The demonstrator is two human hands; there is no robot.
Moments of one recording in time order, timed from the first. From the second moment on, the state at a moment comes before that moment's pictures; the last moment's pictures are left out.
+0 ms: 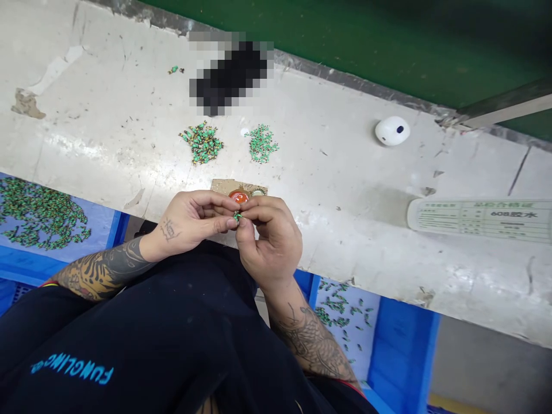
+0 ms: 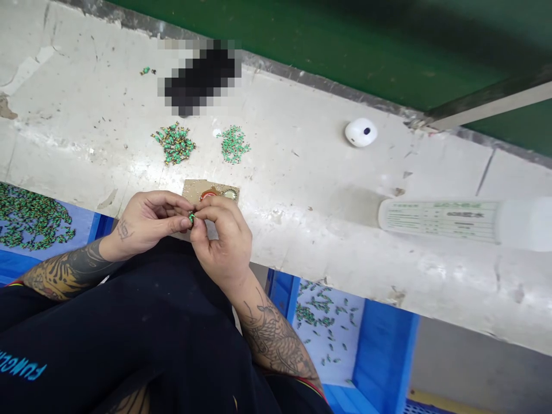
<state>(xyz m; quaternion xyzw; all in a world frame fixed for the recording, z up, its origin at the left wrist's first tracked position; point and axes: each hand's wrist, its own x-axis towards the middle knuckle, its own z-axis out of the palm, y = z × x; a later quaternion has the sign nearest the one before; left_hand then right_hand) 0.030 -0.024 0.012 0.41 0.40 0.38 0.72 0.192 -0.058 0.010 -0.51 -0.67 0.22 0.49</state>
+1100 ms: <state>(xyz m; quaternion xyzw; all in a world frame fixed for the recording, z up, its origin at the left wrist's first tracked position) 0.030 -0.024 0.025 0.49 0.39 0.42 0.65 0.190 -0.060 0.022 -0.50 -0.71 0.11 0.49</state>
